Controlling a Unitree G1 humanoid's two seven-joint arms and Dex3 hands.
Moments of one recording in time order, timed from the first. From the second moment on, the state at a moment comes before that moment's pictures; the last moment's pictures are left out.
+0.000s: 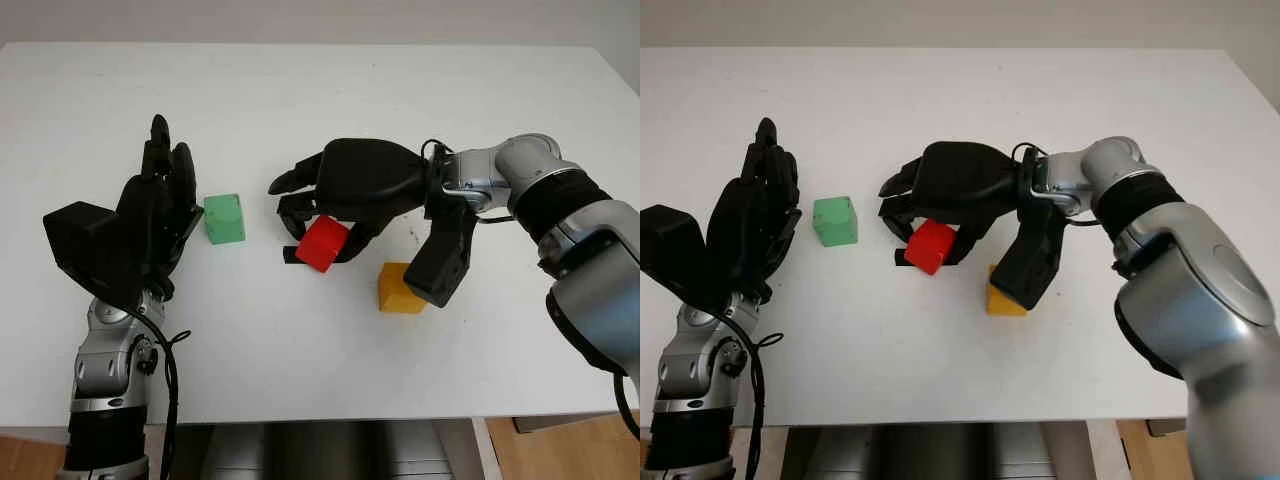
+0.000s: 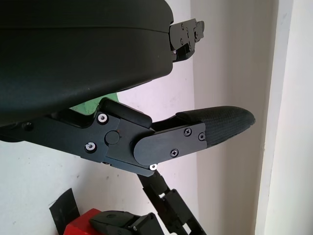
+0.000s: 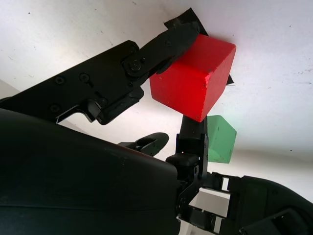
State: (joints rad) left arm -0.32 0.21 0.21 -0.07 -0.19 0.22 -0.08; right arm -1.34 -0.50 0.84 1.13 -1.16 -1.07 -0.51
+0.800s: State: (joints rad) left arm -0.32 0.21 0.21 -0.07 -0.19 0.22 -0.07; right arm -1.34 -0.50 0.85 1.12 -1.15 -1.02 -0.41
